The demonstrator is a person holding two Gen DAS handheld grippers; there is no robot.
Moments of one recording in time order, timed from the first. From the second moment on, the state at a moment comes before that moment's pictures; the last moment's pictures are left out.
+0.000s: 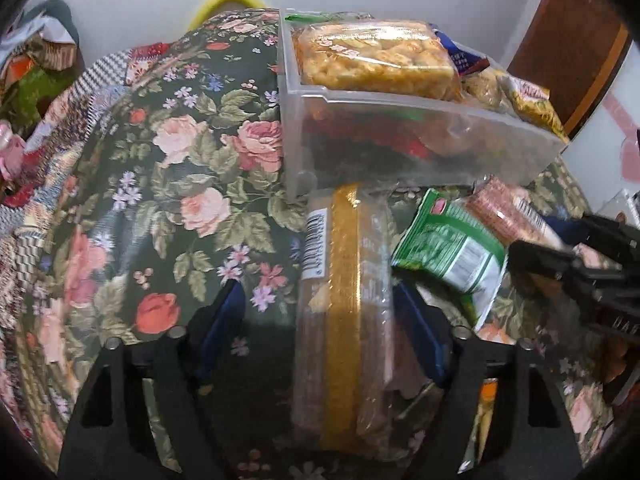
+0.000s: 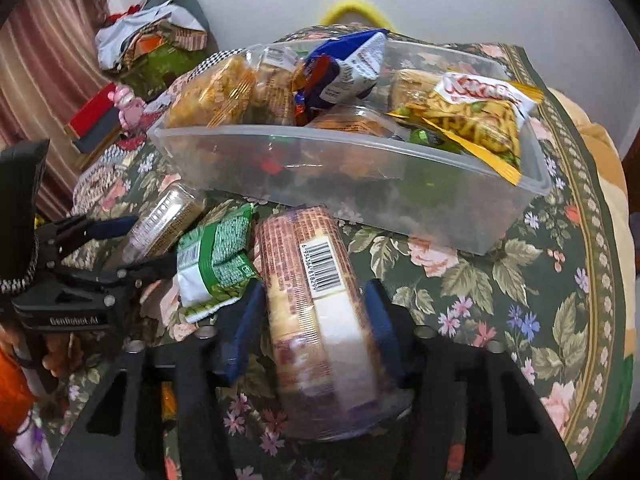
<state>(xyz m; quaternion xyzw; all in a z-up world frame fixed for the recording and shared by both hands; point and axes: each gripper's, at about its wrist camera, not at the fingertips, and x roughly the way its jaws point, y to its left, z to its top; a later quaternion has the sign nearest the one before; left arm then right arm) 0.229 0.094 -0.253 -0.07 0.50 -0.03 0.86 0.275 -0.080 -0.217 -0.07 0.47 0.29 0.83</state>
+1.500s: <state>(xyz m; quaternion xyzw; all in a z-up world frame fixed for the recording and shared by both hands) 0.264 0.043 -0.117 -0.05 0.37 -0.07 0.92 0.292 -0.112 -0.118 -0.04 0.34 0.24 0.91</state>
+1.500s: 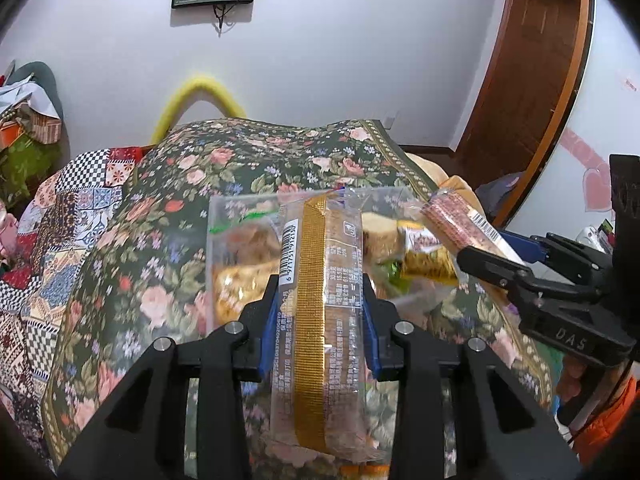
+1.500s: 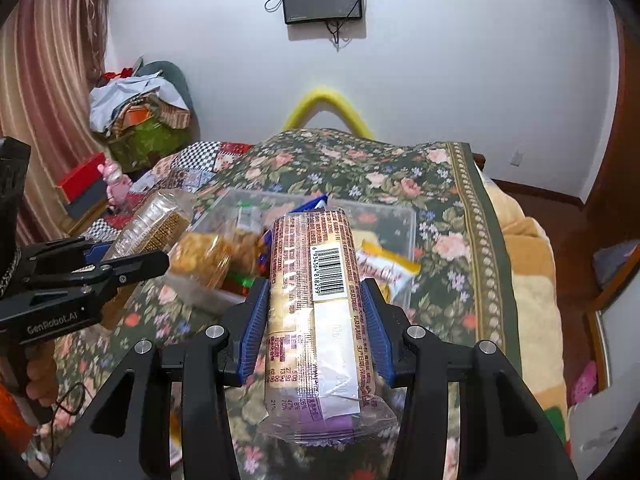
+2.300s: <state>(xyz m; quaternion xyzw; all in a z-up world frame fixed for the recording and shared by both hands) 0.370 0.040 -0.153 -0.05 0.41 -0.06 0.91 0.370 -0.087 -0.150 -0.02 0.39 0.21 0.90</state>
